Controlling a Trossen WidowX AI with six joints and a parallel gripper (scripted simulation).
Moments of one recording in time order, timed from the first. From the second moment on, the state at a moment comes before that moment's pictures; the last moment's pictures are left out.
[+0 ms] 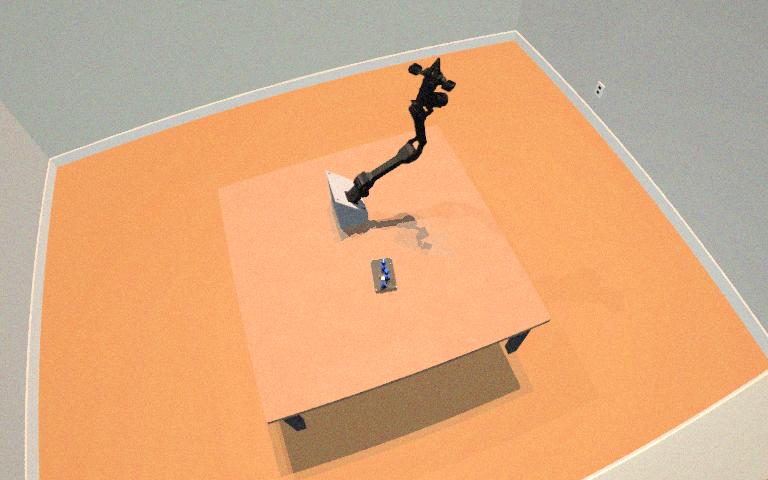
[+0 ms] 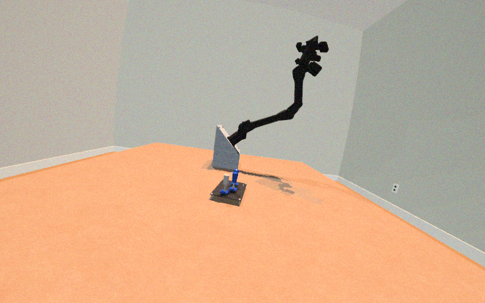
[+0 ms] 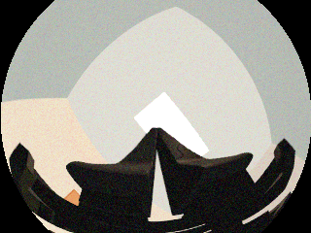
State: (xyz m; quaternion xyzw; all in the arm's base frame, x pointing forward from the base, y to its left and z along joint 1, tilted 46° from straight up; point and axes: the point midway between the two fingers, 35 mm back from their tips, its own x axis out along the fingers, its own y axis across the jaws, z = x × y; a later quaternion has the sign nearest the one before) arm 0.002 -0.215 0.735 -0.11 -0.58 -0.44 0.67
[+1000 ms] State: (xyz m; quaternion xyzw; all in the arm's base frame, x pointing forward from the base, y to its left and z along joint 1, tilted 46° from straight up) arm 0.161 -0.348 0.612 0.03 -0.33 -0.45 0.83
